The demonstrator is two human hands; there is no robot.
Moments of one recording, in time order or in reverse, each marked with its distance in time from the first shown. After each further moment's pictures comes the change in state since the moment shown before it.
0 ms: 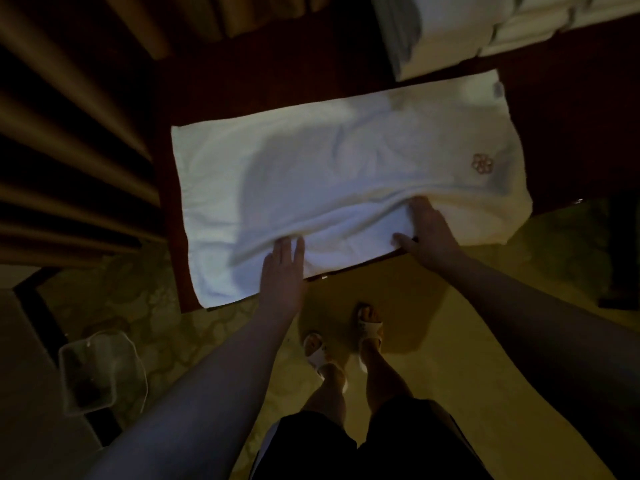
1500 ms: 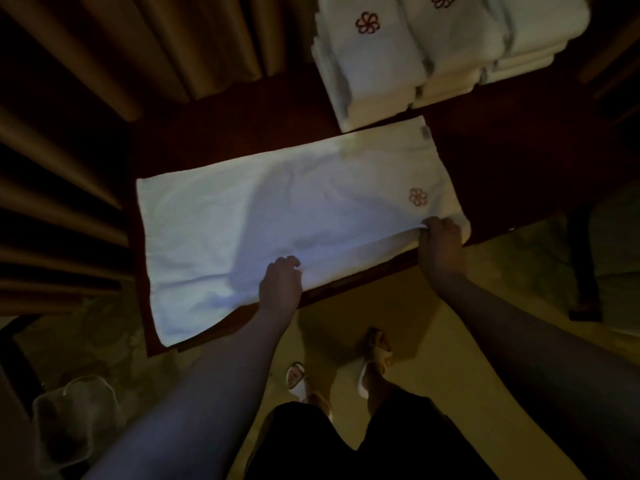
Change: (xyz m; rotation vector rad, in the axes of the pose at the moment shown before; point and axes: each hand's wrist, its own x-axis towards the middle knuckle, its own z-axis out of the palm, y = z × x) left_hand 0.051 0.082 -0.058 -0.434 0.102 -0.160; right_hand -0.020 0.033 -0.099 0.130 0.373 0.378
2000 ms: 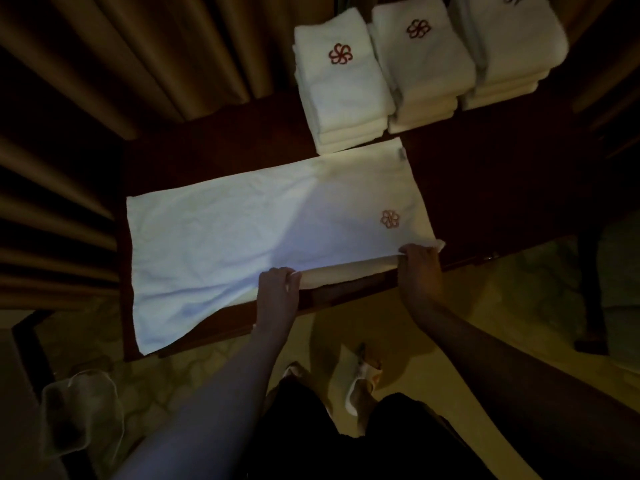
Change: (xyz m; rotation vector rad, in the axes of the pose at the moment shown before) left_hand -0.007 0.081 0.020 -0.200 0.255 0.017; right_hand 0.022 0.042 -0.025 -0.013 -0.034 -0.147
